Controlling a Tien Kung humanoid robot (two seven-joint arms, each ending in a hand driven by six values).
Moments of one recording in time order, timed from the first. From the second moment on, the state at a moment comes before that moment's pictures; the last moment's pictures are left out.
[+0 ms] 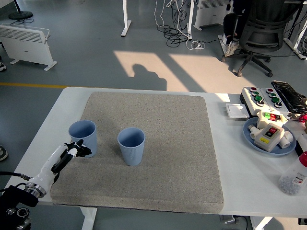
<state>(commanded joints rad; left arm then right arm) -0.26 0.41 -1.04 -1.14 1.08 0.06 -0.28 0.18 -0.18 0.62 0.21 -0.69 -0.24 -0.27</state>
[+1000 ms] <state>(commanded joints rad) -0.47 0.40 -0.84 -0.93 0.94 0.07 -0.32 0.17 -0.18 0.62 0.21 -0.71 -0.24 -0.28</state>
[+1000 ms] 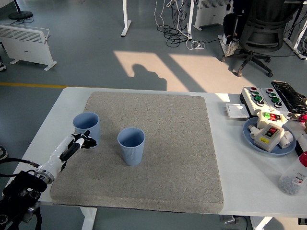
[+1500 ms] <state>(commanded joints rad) -0.57 0.37 -0.74 -0.83 0.84 0.11 -0.38 0.16 -0.18 0.63 0.21 -0.73 -0.23 -0.28</state>
